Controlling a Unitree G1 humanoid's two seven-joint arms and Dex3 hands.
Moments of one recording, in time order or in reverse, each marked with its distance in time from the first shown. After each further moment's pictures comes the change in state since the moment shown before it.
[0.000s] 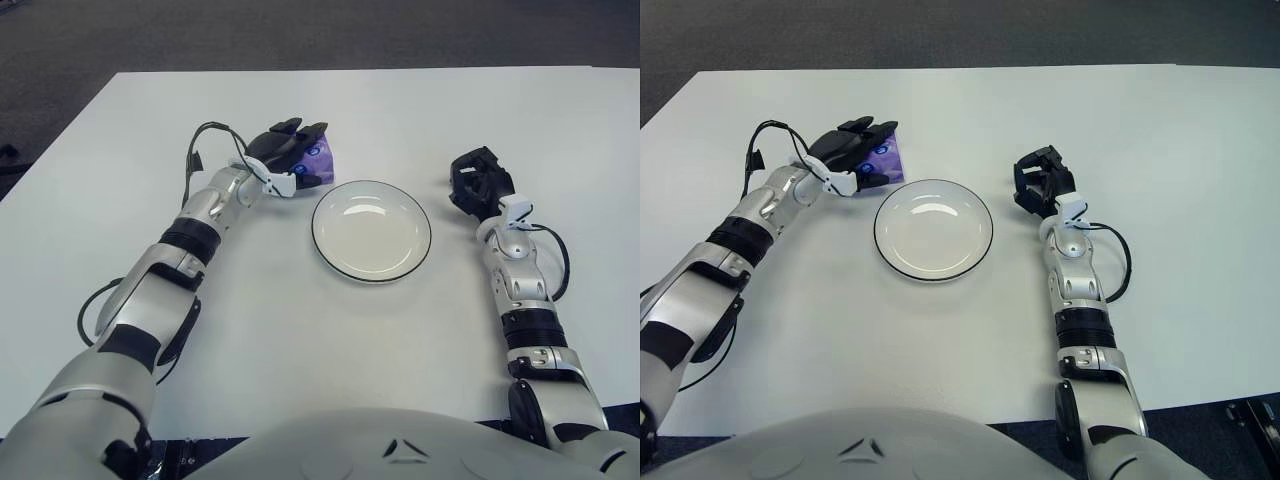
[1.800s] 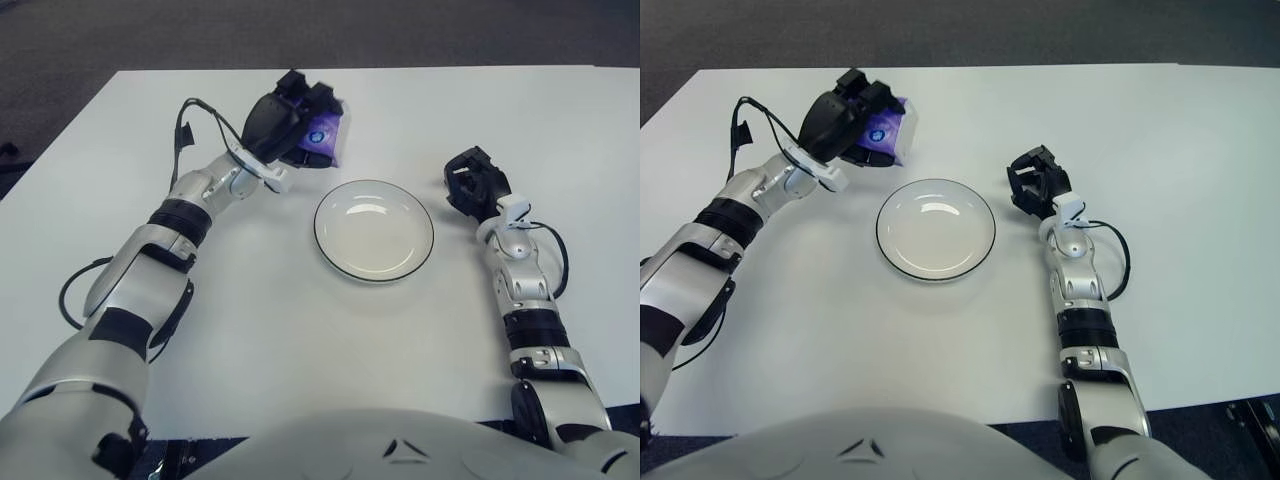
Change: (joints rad) left arm -0.032 0.053 0.040 -0.147 -0.088 -0.393 0.342; right arm 0.001 -0.019 0.010 0.001 -0.013 0.009 0.073
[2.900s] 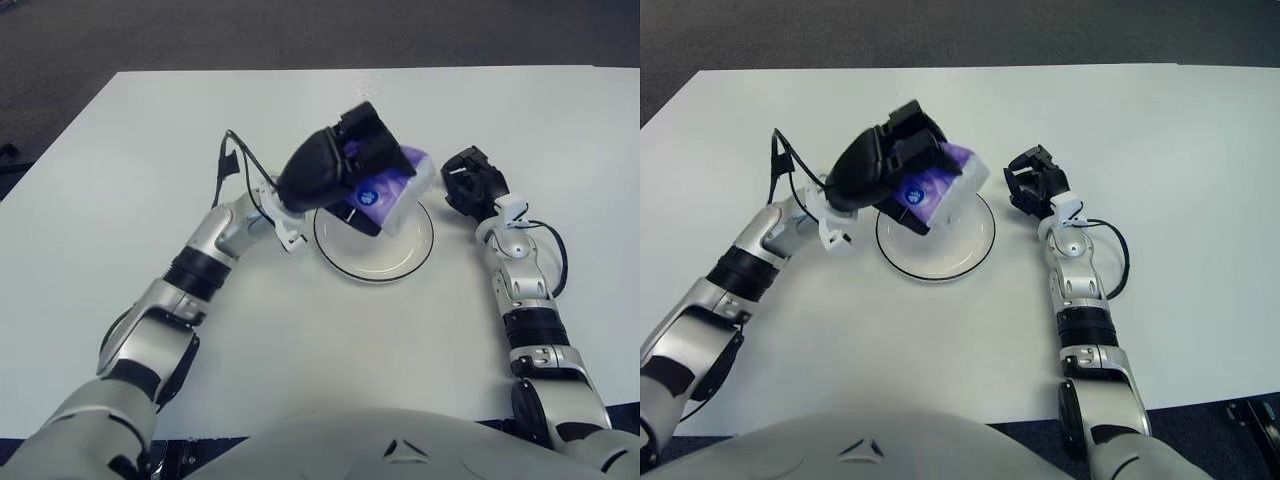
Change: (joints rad) left arm 0.266 -0.086 0.056 -0.492 -0.035 -0.152 -0.234; right arm -0.007 -0.002 0.005 0.020 -0.020 0.000 0.020
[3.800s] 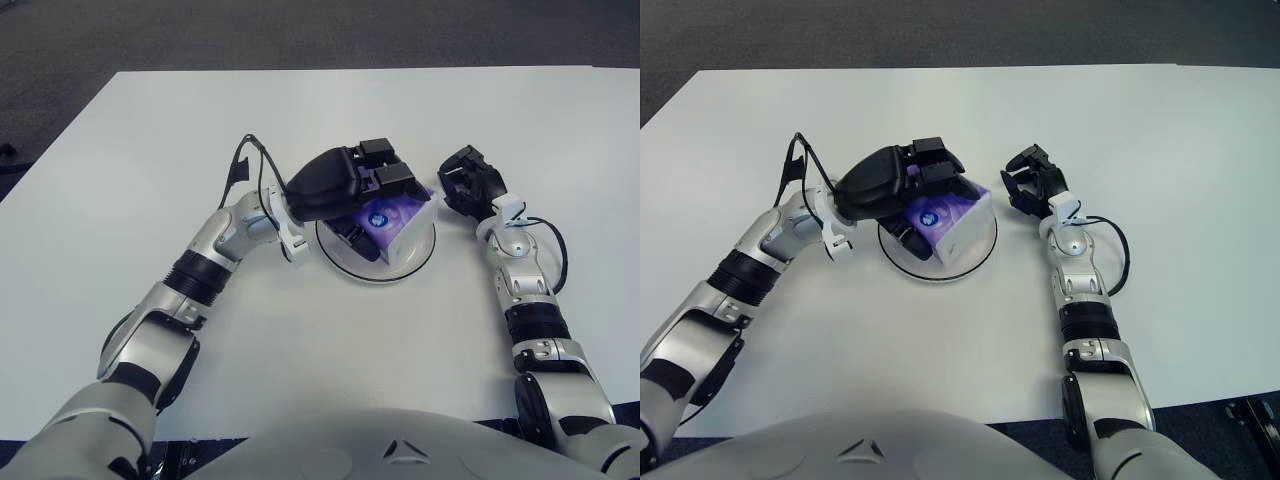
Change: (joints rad) left arm -0.002 0.020 -0.007 -0.011 -0.081 -0.014 -0.344; right arm -0.051 -0.031 0.020 0.128 -0.044 -0.112 0.016
